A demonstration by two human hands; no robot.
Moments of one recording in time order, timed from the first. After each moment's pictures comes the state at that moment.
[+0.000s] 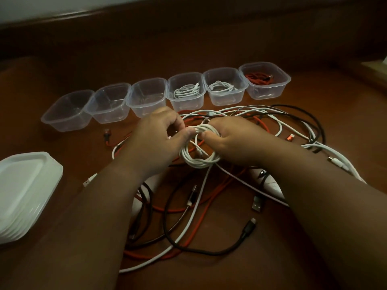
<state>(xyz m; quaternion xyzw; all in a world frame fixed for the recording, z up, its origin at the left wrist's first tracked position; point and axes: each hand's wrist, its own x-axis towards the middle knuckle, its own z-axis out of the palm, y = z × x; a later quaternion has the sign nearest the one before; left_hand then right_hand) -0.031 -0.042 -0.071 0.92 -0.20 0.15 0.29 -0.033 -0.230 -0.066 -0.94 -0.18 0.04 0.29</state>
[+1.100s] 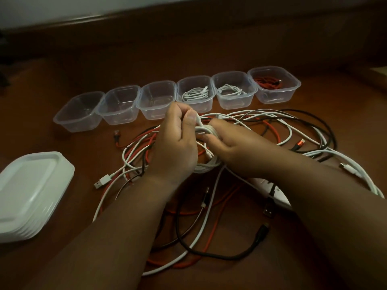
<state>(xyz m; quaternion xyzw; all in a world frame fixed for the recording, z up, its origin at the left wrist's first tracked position) -0.036 -0.068 -0.088 0.79 -0.17 0.19 0.56 -0.039 -0.217 -0.073 -0.90 -0.23 0.03 0.37</state>
